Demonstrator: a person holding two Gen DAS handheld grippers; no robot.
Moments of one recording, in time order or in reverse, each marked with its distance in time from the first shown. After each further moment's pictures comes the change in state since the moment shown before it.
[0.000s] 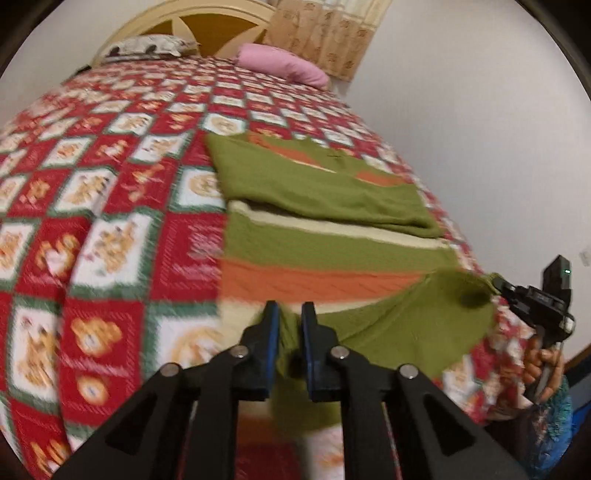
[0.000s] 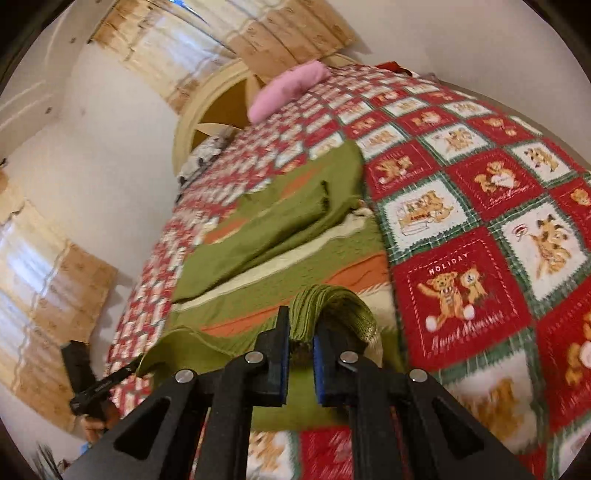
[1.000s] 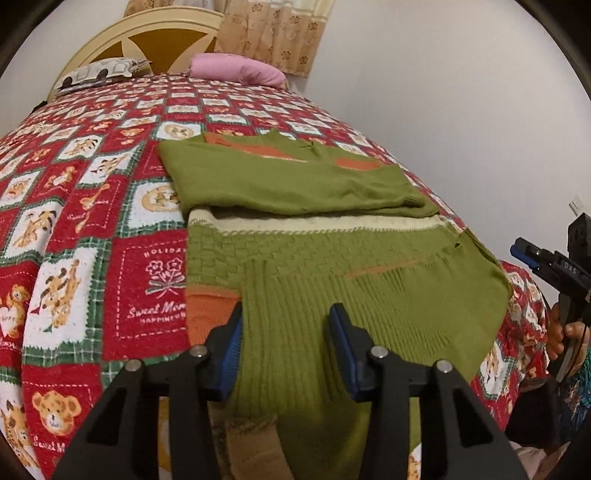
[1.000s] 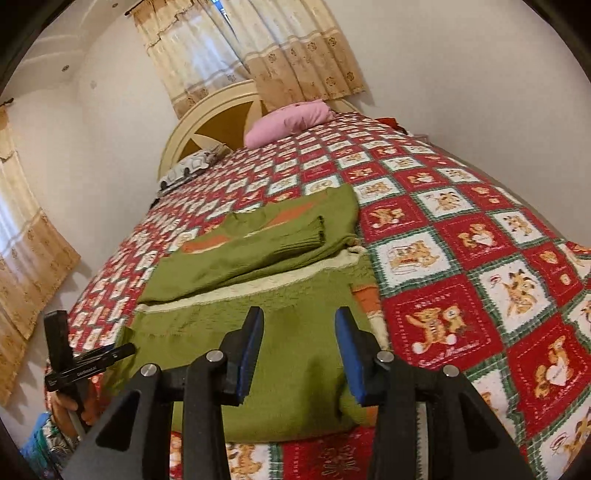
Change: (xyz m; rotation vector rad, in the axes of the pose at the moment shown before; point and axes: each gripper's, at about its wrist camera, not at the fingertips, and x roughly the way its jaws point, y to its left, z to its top) left arm 0.040 -0.009 -0.005 0.178 -0.020 -0.099; right arm -0.020 0.042 -0.022 -0.191 -0.172 -0.185
